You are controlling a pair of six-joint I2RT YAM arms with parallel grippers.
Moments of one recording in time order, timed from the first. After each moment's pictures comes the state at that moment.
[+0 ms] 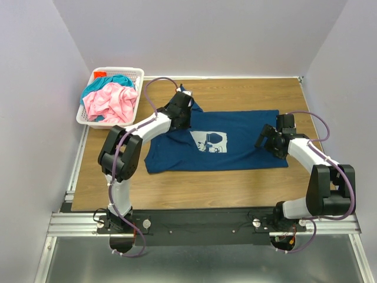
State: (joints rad) left arm -0.53 1.92 1.40 -0.31 -0.06 -0.38; right arm 0.00 1.41 0.78 -0.39 0.04 0.47
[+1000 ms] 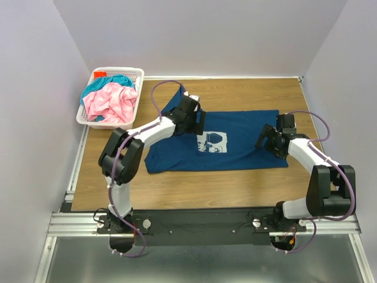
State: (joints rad) left arm -0.60 1.95 1.43 -0.31 -0.08 -0.33; right arm 0.00 1.41 0.78 -0.39 0.05 0.46
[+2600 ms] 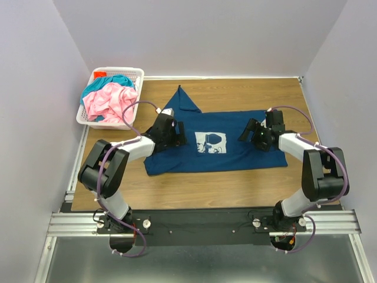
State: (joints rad) left arm -0.48 1.70 0.90 0.04 -0.02 -0.53; right arm 0.09 1.60 0.84 -0.18 -0.20 0.50
